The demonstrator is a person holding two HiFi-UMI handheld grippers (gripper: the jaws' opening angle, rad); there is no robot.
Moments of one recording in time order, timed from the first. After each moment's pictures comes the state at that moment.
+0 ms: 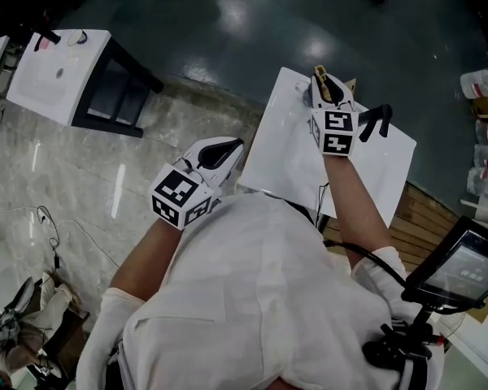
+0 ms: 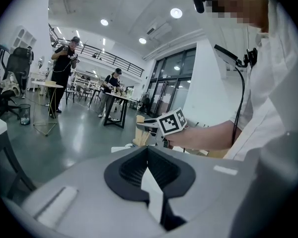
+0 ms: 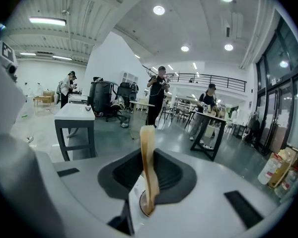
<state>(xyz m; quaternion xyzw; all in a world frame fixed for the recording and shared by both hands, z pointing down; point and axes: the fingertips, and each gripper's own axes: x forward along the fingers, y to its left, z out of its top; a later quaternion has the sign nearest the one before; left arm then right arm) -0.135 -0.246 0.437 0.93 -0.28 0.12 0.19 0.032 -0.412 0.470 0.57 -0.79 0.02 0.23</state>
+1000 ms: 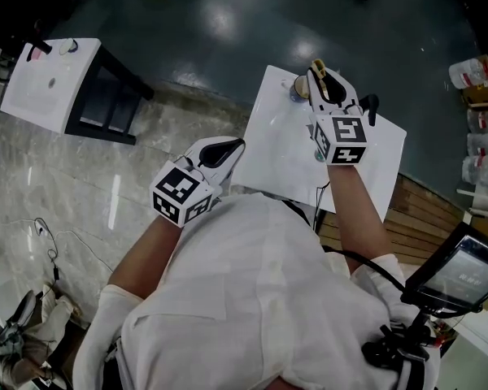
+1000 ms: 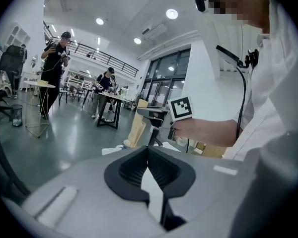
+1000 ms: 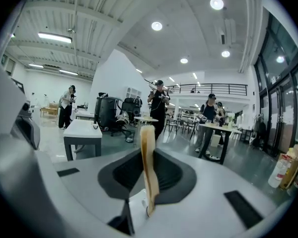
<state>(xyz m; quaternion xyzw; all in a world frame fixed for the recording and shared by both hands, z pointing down) -0.120 -0.238 0.437 0.95 -0.25 0.11 0.19 0.016 -0.380 0.393 0.55 -0.82 -0.01 0.16</state>
